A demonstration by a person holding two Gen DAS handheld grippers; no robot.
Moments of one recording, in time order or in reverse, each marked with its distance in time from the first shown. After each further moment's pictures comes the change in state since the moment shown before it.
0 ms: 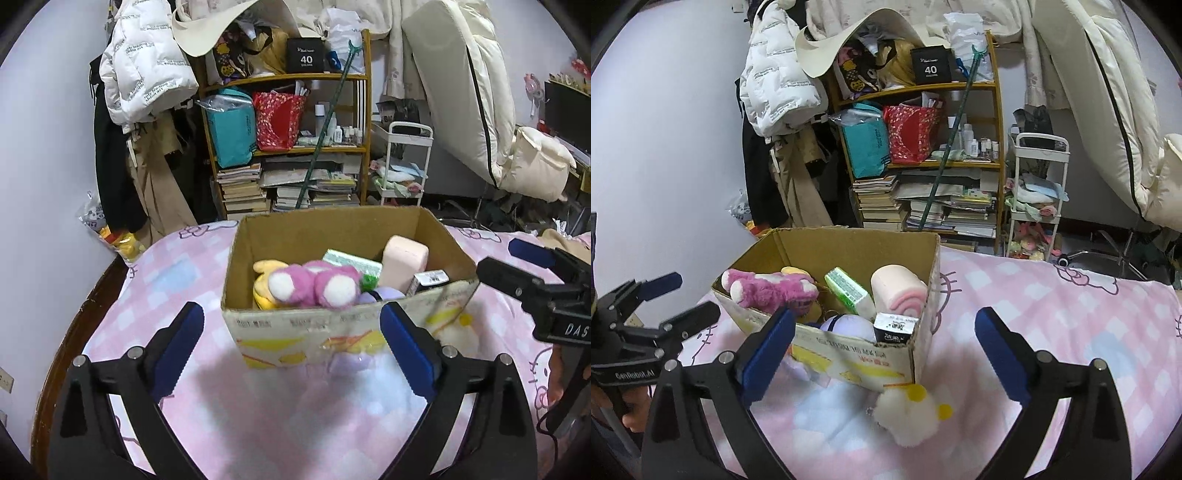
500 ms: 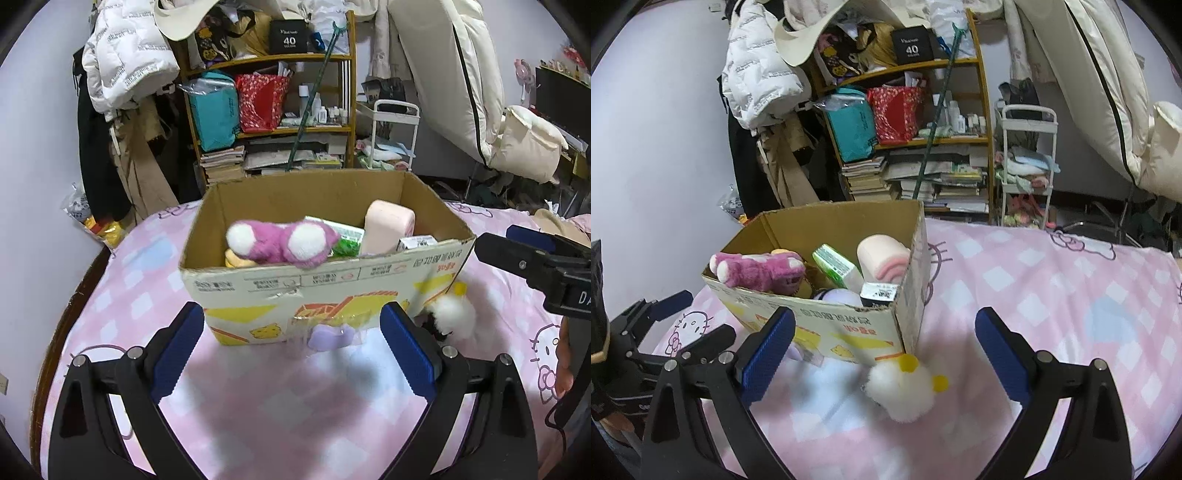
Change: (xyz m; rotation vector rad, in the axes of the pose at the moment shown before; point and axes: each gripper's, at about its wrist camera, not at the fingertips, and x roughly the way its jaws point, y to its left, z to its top) left arm 0.022 -0.020 -0.025 0.029 0.055 -0.044; right arm 0.007 -0.014 -0.017 0.072 0.071 -0.014
